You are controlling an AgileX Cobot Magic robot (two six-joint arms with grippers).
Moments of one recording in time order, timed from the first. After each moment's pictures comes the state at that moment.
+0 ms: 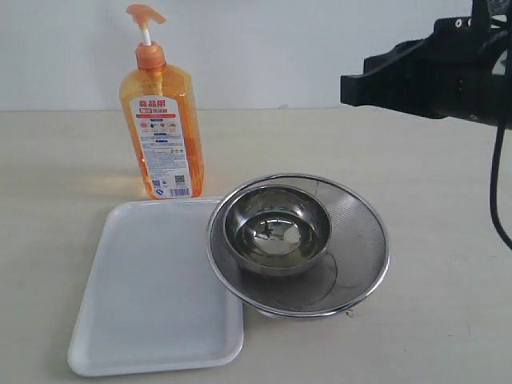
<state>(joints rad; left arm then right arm) -0.10 0.00 0.00 0.03 0.34 -0.06 0.49 1.23 -0.75 0.13 -0.11 -0.06</state>
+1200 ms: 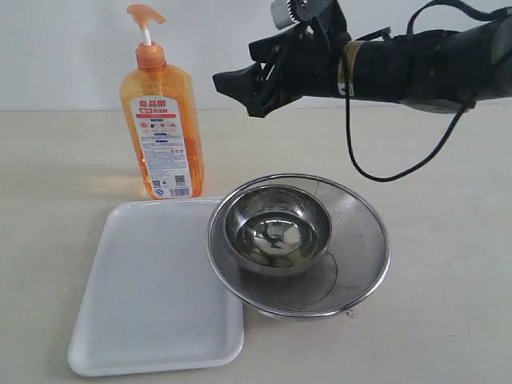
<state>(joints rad) -0.10 0.00 0.00 0.03 0.34 -0.06 0.36 1.94 -1.28 -1.13 -0.73 0.75</state>
